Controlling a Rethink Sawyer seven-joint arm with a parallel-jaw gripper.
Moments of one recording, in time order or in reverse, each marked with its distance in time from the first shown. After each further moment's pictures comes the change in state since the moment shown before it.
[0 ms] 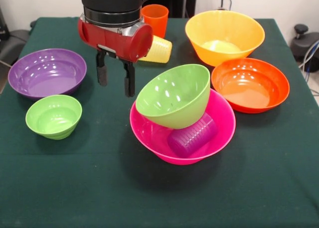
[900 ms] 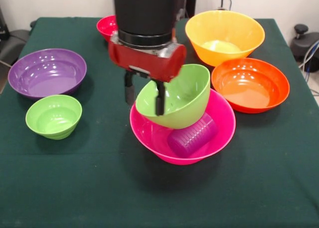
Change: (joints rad) arm 0.080 0.070 -0.004 -0.089 -0.002 0.006 0.000
